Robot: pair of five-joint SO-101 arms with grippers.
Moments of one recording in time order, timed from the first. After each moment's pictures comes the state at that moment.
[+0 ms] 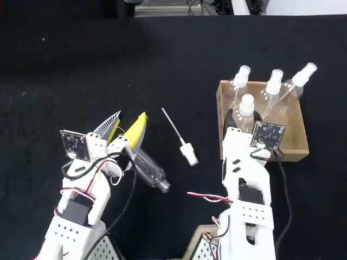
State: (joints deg) left arm 13.1 -95.8 96.3 11.9 14.8; right arm 10.2 -65.9 96.5 -5.4 -1.5
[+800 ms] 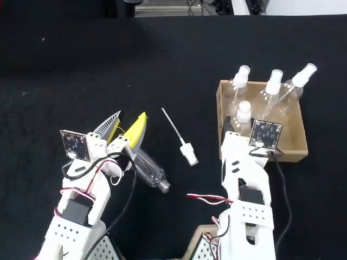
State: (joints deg) left arm 13.1 -95.8 96.3 11.9 14.8; right arm 10.2 -65.9 96.5 1.1 -1.5
